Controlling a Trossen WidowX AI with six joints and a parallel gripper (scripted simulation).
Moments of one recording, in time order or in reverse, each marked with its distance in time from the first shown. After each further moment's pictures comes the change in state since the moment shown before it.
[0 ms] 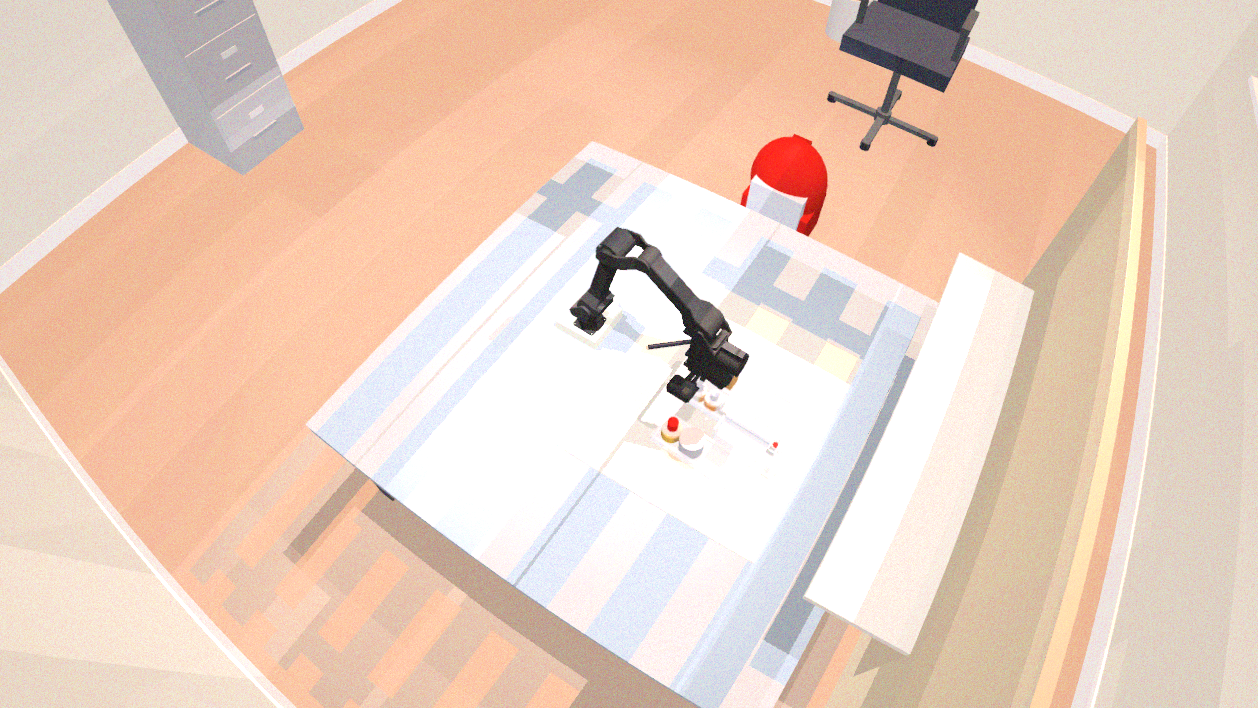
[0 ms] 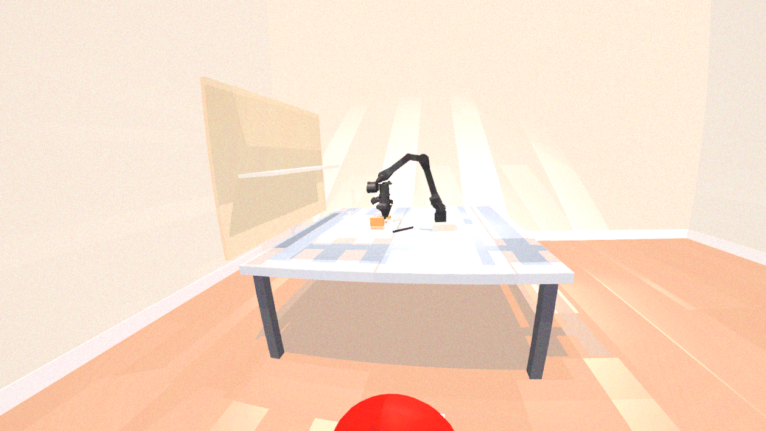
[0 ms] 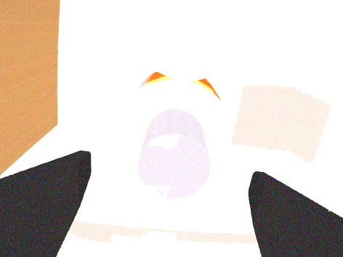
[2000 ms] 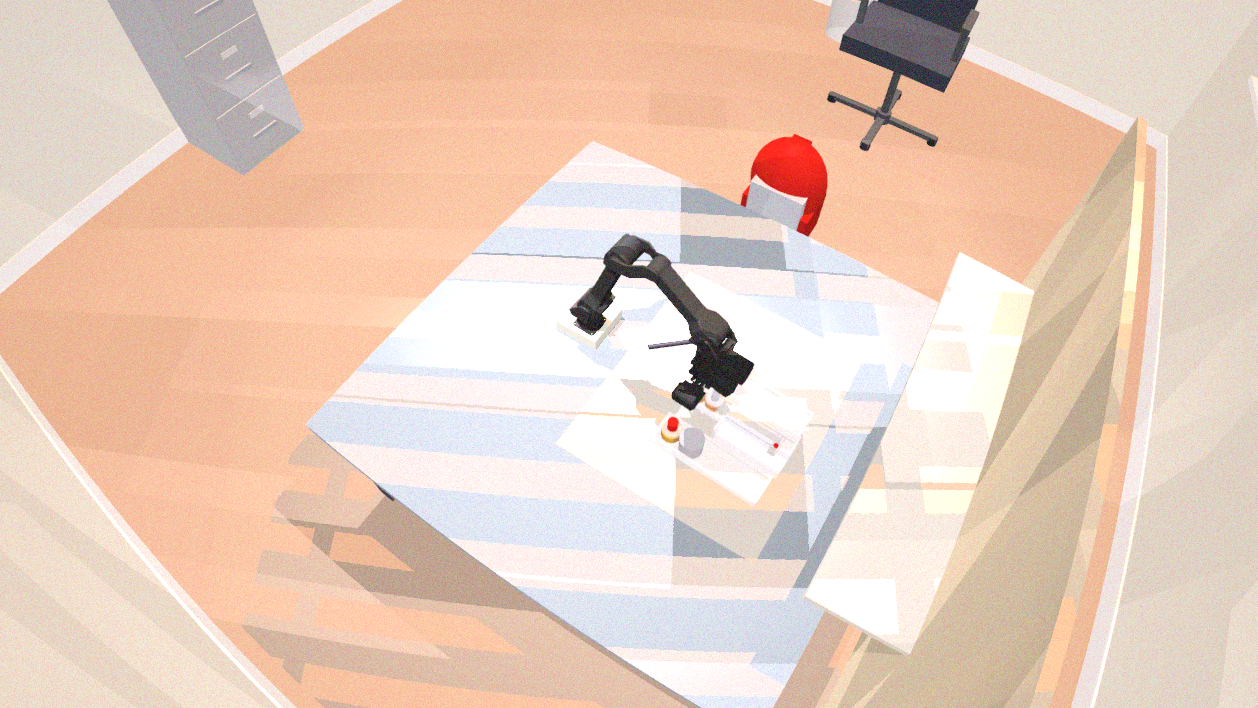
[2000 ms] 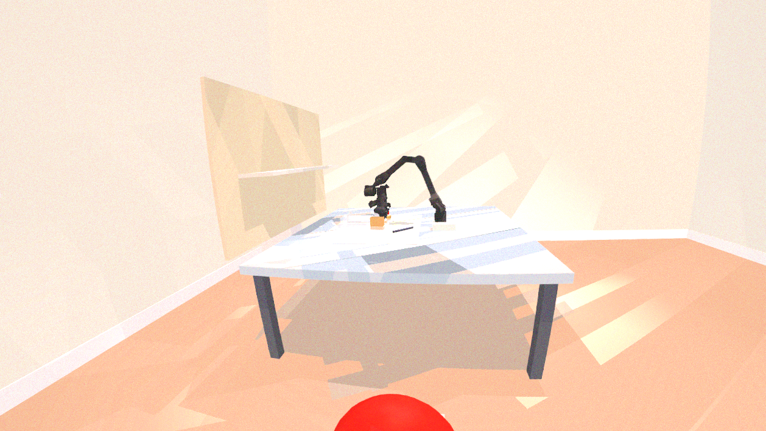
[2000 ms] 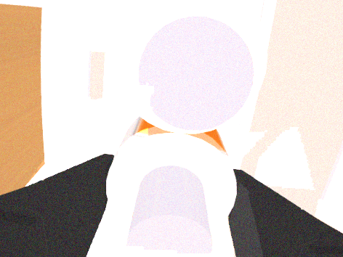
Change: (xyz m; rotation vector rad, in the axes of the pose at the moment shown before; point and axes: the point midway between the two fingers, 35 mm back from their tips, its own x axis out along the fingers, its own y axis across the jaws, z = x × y) arm 0.020 0.001 0.015 -0.001 0.009 -0.001
